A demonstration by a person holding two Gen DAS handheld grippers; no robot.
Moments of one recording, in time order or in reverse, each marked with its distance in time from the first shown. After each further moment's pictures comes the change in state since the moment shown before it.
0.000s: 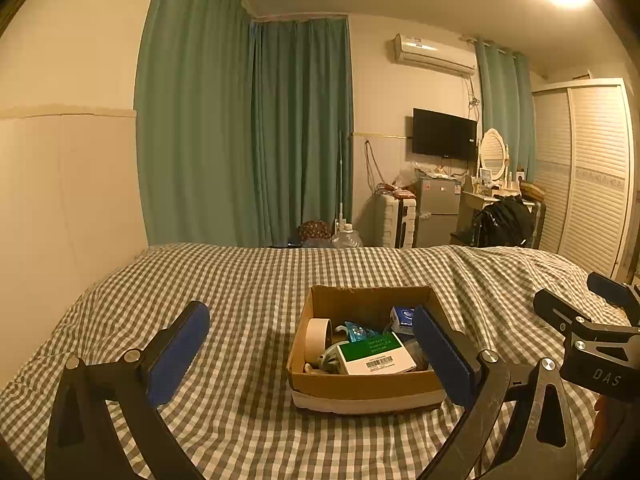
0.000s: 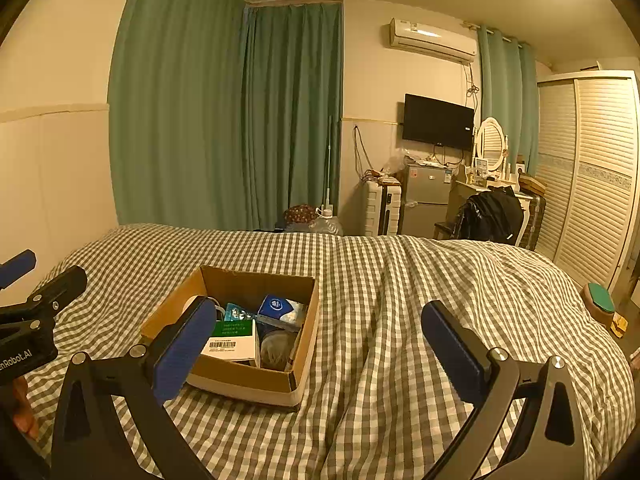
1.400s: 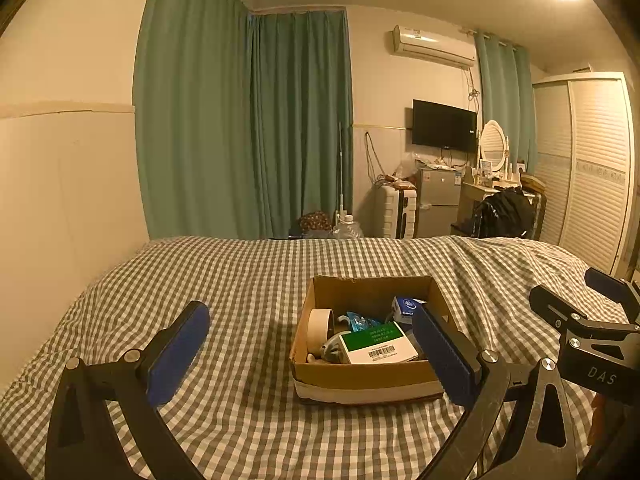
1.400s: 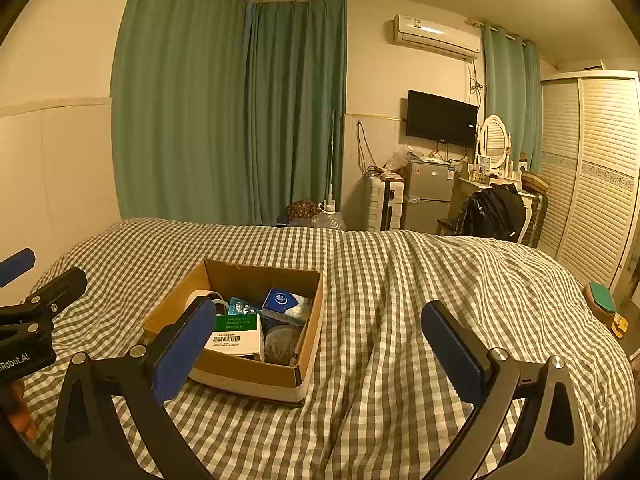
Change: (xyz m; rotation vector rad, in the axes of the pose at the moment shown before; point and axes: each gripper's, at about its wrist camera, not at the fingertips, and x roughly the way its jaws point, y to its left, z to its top) left arm -0.005 -0.002 -0.003 0.010 0.032 0.000; right arm 0.002 0.006 -0.005 -0.007 0.013 0.004
